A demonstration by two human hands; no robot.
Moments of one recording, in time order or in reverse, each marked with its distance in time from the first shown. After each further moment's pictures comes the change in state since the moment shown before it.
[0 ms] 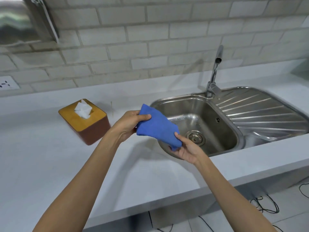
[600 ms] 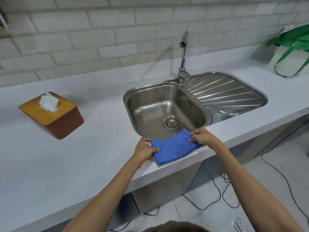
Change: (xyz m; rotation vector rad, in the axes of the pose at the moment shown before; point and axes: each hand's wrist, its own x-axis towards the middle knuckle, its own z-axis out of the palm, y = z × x) left_hand -0.020 -0.135 0.122 0.149 0.005 -0.226; right_hand -0.091 -0.050 -0.098 -1.205 0.642 0.029
